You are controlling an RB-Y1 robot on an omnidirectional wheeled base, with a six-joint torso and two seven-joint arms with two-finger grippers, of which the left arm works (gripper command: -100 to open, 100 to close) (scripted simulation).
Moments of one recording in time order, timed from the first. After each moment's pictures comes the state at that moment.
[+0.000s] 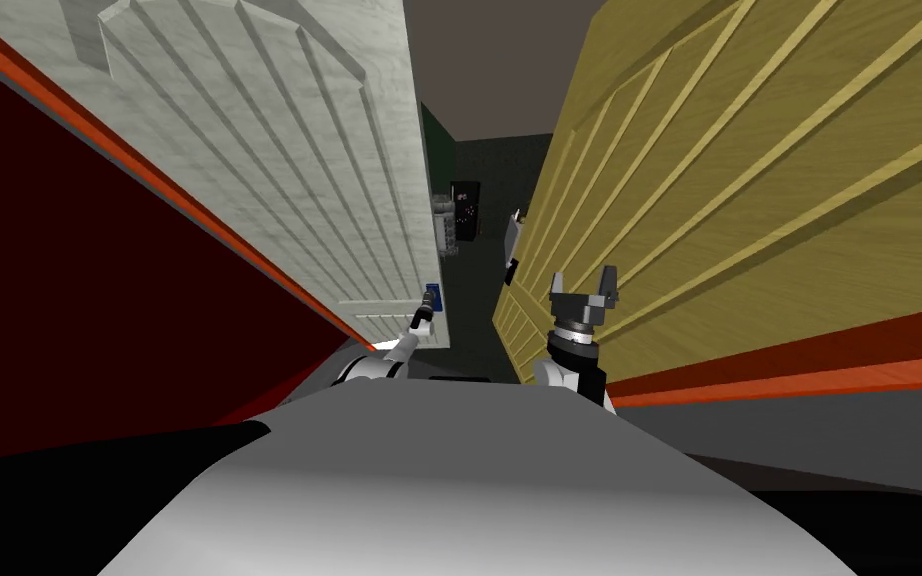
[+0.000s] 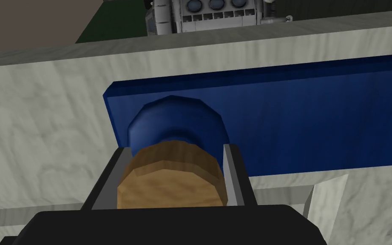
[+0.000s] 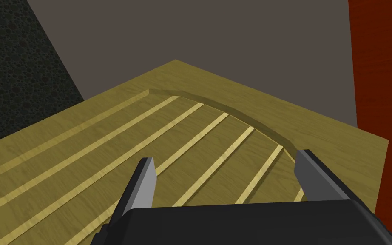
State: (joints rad) arm -0.48 0.05 0.06 -0.65 0.21 -0.48 -0.19
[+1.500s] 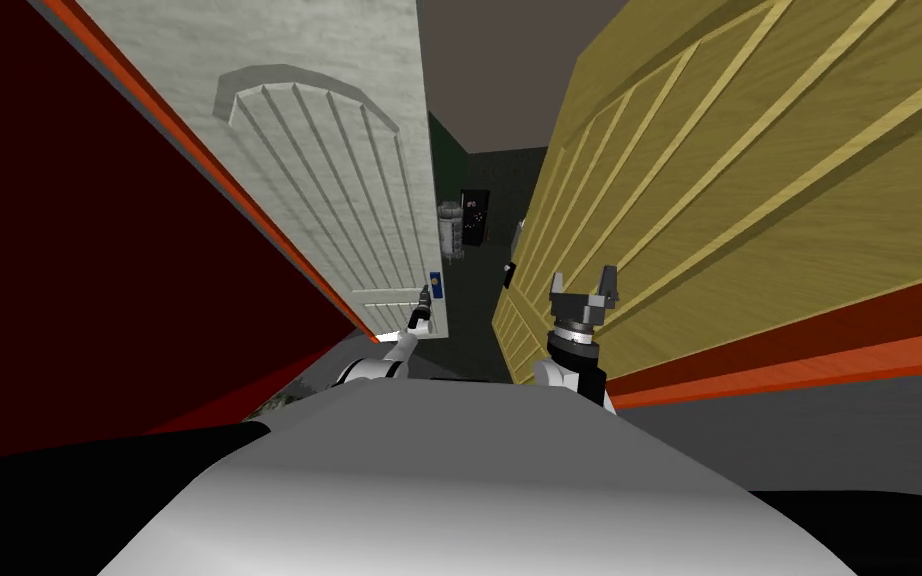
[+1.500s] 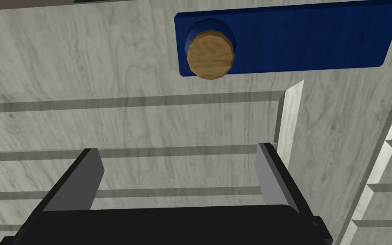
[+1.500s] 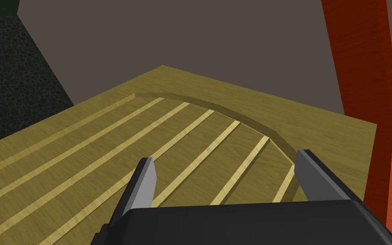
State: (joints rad) arm -0.47 0.04 0.13 -0.66 0.25 -0.48 -0.24
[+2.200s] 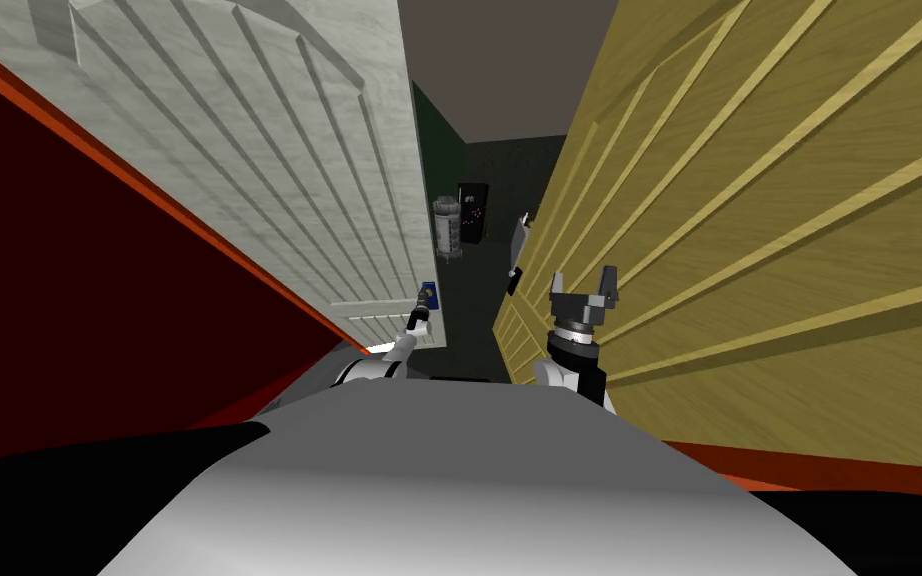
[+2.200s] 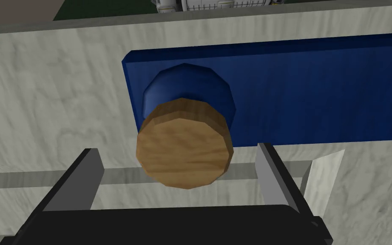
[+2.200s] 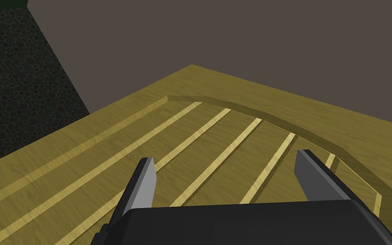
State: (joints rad) arm -0.47 0.04 0.14 -0.65 0.25 -0.51 -0.24
